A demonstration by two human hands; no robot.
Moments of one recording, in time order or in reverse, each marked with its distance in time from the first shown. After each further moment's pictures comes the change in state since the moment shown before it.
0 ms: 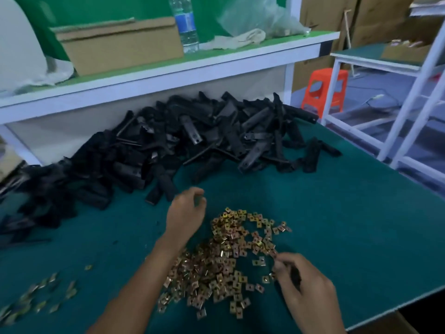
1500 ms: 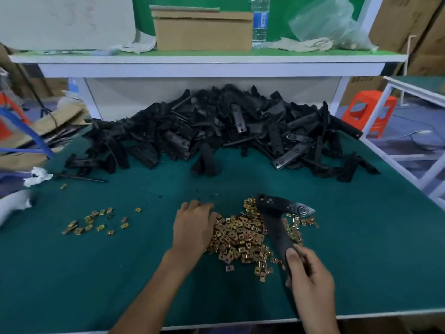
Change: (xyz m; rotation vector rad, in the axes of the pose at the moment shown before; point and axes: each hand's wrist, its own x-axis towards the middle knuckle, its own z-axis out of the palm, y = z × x) left_hand -0.117 -0.034 -0.034 0.282 0.080 -0.096; right_hand -0.031 -0.030 0.019 0.470 -0.070 0.227
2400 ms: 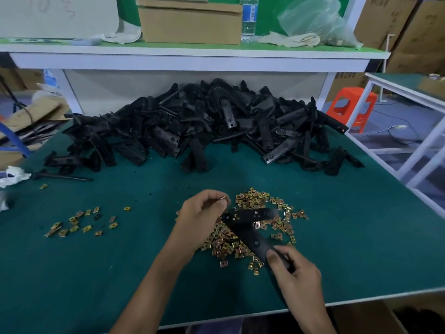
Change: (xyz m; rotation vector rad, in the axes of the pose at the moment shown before) left_hand -0.016 0.031 -0.038 -1.144 -0.169 -0.126; right_hand -0.003 0.005 -0.002 -0.176 -0.128 -0.120
